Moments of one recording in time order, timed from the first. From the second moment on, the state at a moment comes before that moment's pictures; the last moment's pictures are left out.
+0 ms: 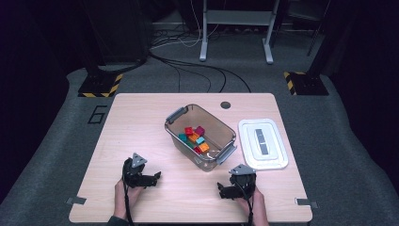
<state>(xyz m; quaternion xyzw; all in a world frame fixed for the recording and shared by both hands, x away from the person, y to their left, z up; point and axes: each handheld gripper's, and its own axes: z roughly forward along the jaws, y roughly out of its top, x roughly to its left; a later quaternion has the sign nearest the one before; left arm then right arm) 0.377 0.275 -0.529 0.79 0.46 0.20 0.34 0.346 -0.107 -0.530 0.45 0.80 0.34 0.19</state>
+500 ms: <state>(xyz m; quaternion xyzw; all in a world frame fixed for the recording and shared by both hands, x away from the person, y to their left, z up) 0.377 0.273 -0.530 0.79 0.47 0.20 0.34 0.350 -0.116 -0.526 0.46 0.80 0.34 0.17</state>
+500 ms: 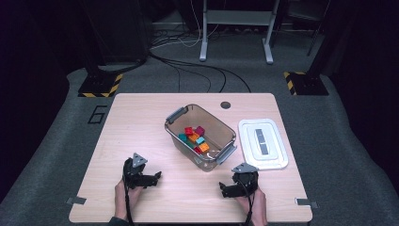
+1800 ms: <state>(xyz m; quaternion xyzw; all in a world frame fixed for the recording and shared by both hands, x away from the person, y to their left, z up) 0.377 0.273 -0.530 0.79 0.47 0.20 0.34 0.383 -0.185 -0.484 0.49 0.78 0.34 0.22</state>
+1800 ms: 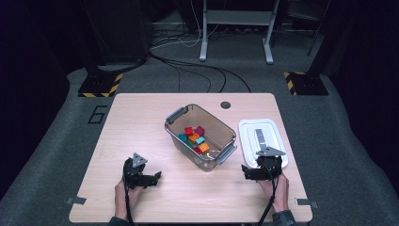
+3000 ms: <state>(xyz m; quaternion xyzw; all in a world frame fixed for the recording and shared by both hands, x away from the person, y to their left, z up) 0.377 0.273 -0.530 0.79 0.47 0.20 0.34 0.491 -0.226 -0.494 0.59 0.71 0.31 0.21</state>
